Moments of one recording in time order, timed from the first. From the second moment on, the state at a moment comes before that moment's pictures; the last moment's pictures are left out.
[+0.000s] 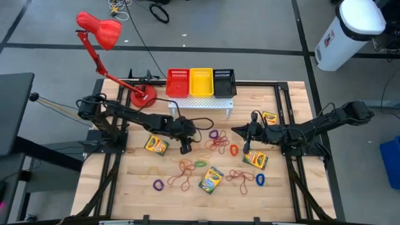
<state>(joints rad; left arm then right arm) -0.03 1.65 0.92 -0.16 -0.14 -0.20 0.22 0.99 0.30 0.45 0.50 0.08</state>
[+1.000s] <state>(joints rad) -0.05 1.79 0.95 -0.27 -0.18 -0.12 0.22 0.99 0.30 0.47 0.48 0.08</state>
